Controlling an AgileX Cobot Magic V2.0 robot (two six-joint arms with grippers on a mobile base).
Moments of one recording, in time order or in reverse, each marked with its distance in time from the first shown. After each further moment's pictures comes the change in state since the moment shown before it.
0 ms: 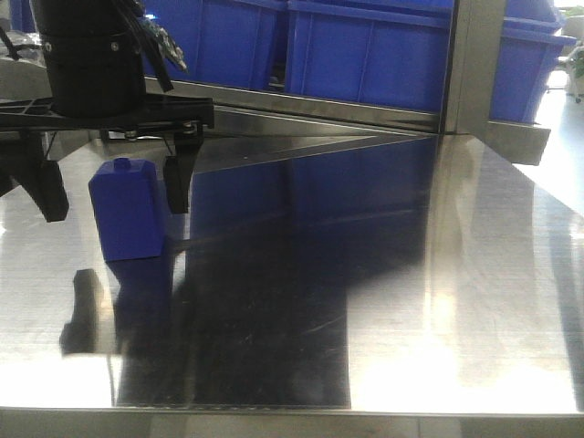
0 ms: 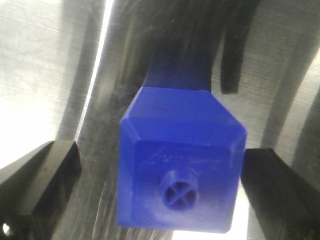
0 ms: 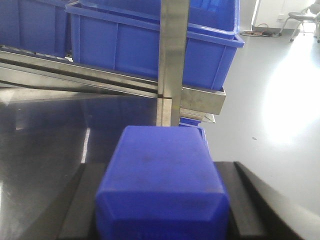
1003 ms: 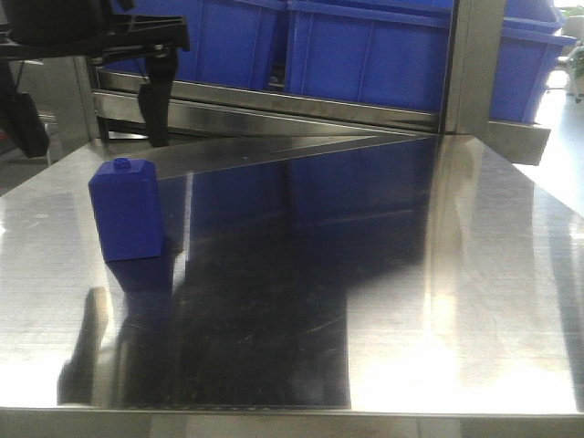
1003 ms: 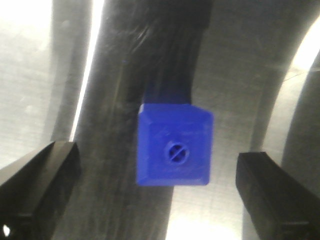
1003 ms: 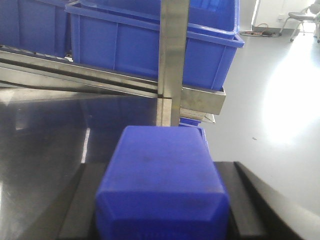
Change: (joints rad) left arm 0.000 -0.149 0.025 0.040 -0.052 0.030; right arm 0.000 0.000 0.000 0.000 0.000 0.000
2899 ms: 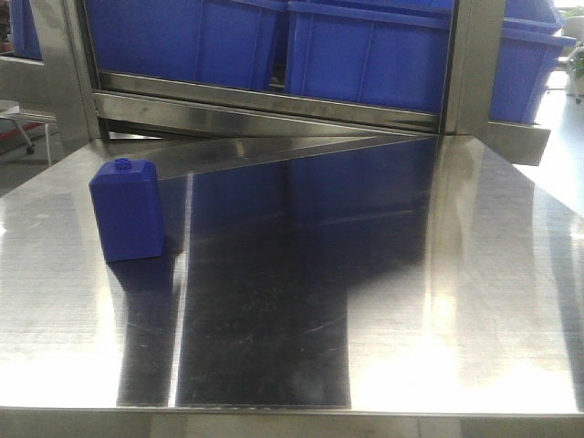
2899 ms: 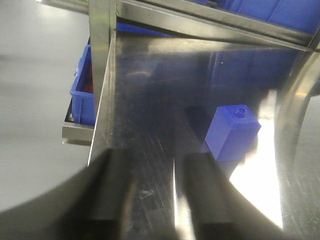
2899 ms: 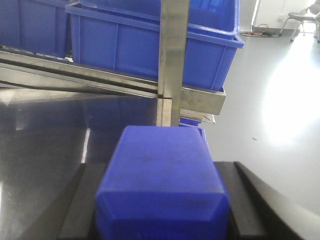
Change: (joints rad) left arm 0.435 -1.364 1.054 -0.335 -0.604 0.780; right arm 0.000 0.000 0.000 0.000 0.000 0.000
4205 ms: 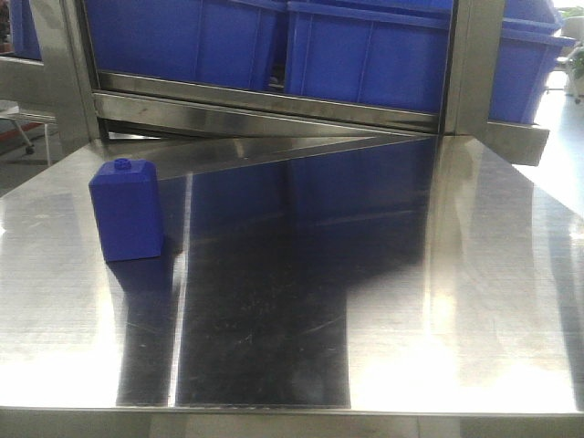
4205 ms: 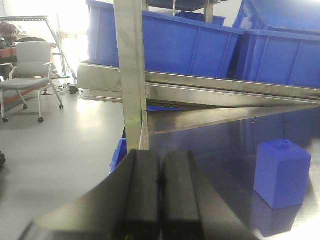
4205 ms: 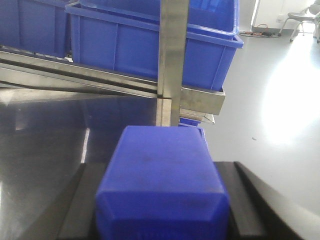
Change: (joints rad) left arm 0.000 -0.370 0.434 0.092 -0.485 0.080; right arm 0.000 0.000 0.000 0.000 0.000 0.000
